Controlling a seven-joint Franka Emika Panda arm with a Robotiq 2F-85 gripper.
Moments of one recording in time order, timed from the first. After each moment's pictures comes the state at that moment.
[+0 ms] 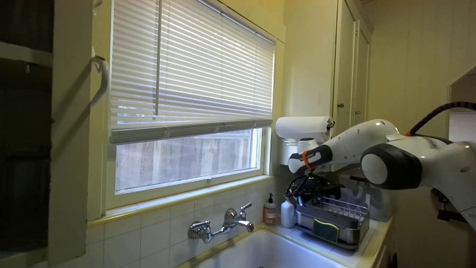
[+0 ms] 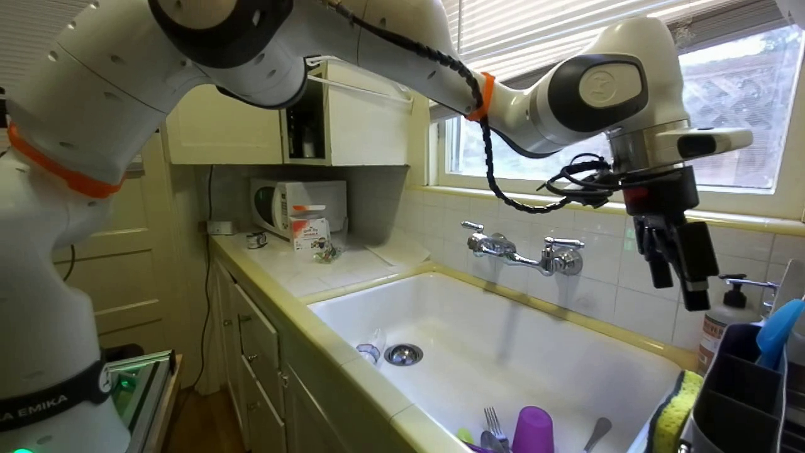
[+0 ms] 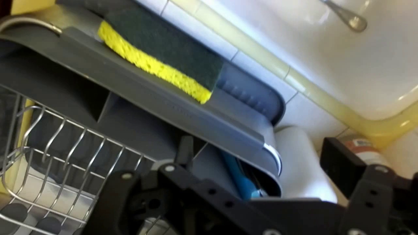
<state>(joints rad) -0.21 0.68 -0.24 -1.24 -0.05 2.15 0.38</state>
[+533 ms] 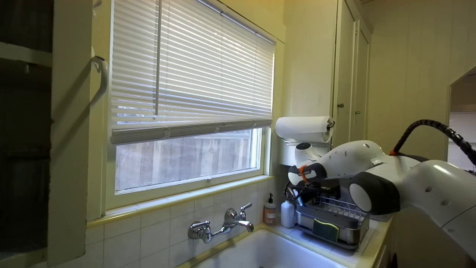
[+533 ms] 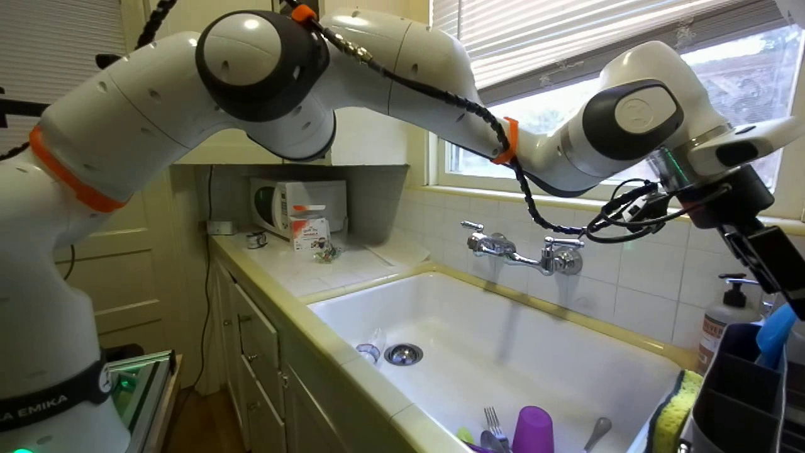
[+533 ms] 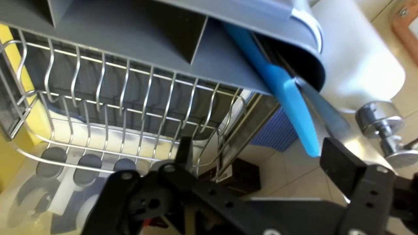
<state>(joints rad) -0.18 0.91 -0.40 -0.98 -0.10 2.34 0.68</state>
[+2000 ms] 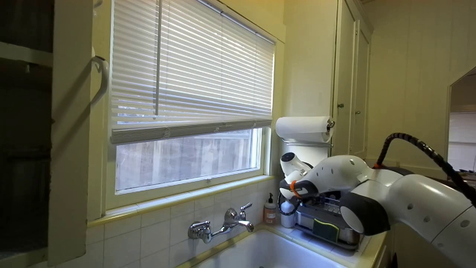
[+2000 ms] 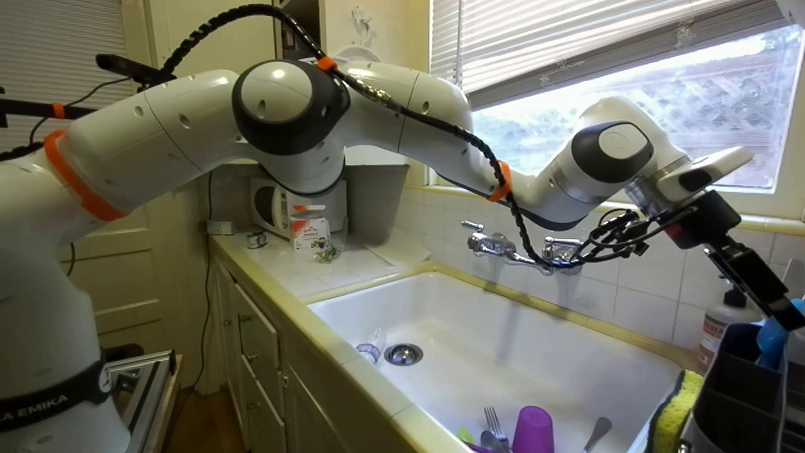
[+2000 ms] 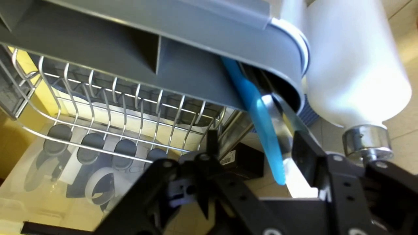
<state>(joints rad) -0.09 1.06 -0.53 -0.85 -0.21 2.32 0.84</state>
